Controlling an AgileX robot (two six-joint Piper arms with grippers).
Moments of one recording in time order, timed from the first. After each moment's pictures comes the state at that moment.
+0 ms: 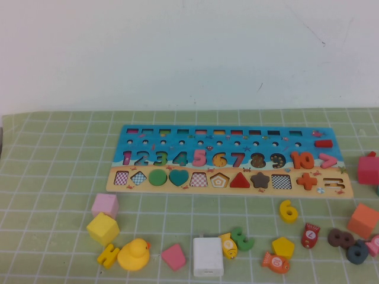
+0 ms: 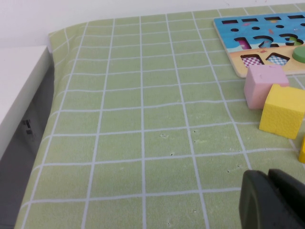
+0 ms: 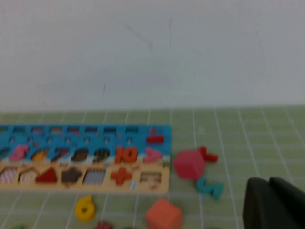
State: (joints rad) right arm -0.07 0.24 -0.52 0.20 0.58 -0.16; left arm -0.06 -0.01 0.02 -0.03 0.36 0.00
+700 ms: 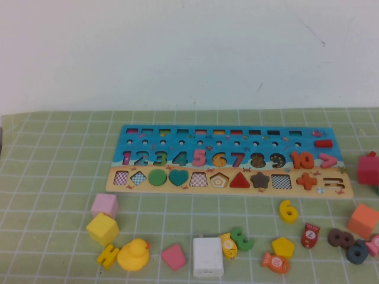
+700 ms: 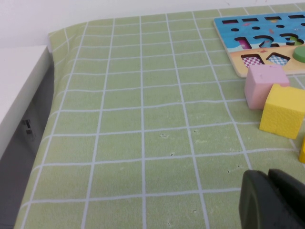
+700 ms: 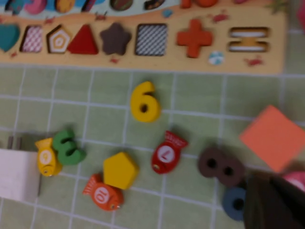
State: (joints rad) right arm -0.03 1.22 -0.85 0.51 0.81 -0.35; left arm -0.06 -0.01 0.02 -0.03 0.36 0.00
